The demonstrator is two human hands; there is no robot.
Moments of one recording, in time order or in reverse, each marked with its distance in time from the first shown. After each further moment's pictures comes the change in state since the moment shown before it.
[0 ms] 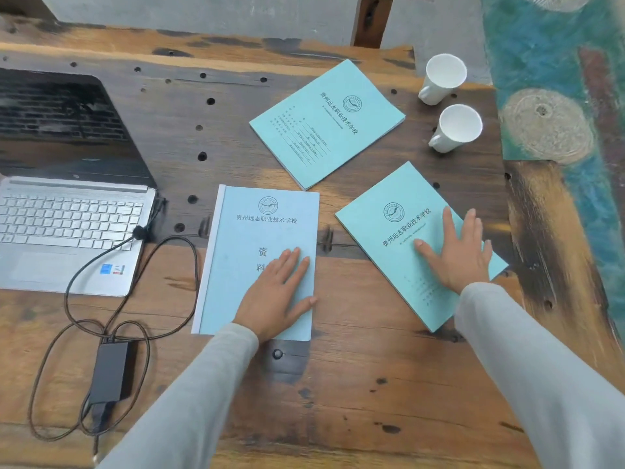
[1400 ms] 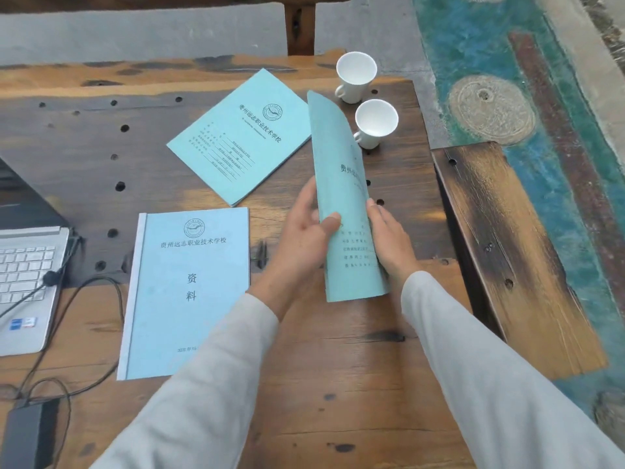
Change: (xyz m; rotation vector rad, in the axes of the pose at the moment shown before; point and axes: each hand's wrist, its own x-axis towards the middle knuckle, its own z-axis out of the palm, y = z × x) left_hand 0.121 0.193 -0.074 -1.429 0.122 -0.202; right_hand 0.006 -0.010 -0.027 0.940 -0.175 0.206
